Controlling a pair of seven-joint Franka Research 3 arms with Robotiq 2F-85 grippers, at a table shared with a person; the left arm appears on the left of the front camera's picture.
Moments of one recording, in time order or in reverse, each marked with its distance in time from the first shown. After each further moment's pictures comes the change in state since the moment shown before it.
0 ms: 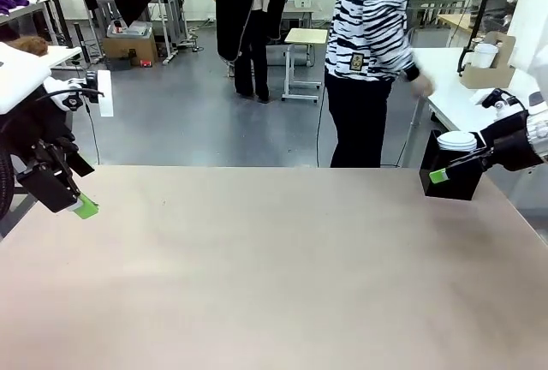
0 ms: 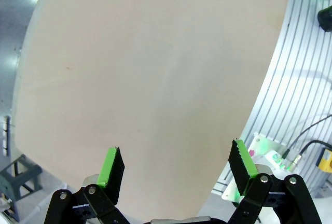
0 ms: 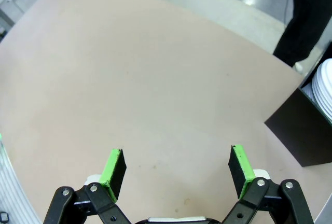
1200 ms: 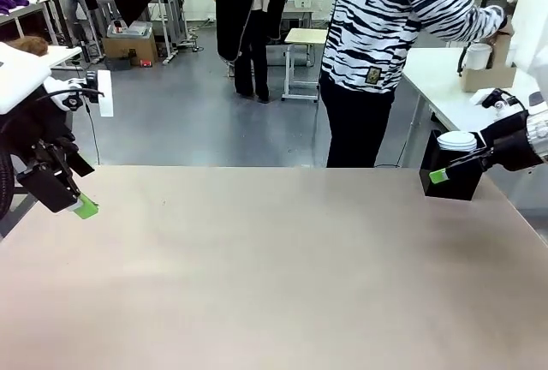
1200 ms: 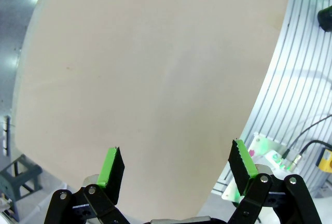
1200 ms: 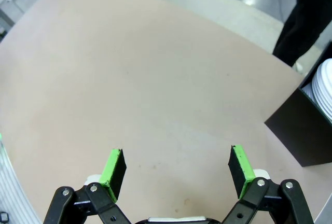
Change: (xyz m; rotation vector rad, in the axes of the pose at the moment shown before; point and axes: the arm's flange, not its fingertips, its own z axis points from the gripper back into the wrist) left arm 0.000 0.000 0.000 0.000 0.000 0.000; right arm 0.000 0.000 0.000 0.000 0.000 0.000
